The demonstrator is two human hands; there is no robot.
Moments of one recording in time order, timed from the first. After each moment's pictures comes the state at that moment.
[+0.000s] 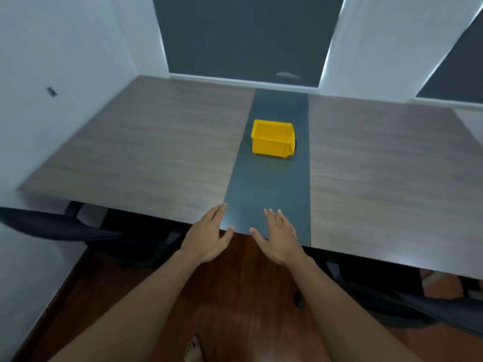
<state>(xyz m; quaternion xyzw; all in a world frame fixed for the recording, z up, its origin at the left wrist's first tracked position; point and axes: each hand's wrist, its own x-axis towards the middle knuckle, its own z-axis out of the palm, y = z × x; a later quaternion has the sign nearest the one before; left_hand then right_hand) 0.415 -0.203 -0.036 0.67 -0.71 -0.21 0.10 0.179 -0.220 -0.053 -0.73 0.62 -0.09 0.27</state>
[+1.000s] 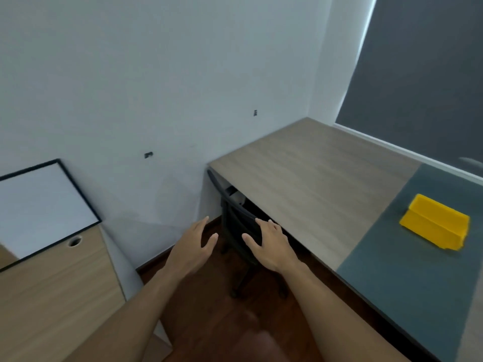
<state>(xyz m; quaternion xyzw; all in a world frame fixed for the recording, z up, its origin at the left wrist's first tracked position) 0.707 0.087 0.023 0.86 -0.40 -0.12 0.30 0.526 -0.096 0.033 -0.90 0.32 -0.06 0.30</state>
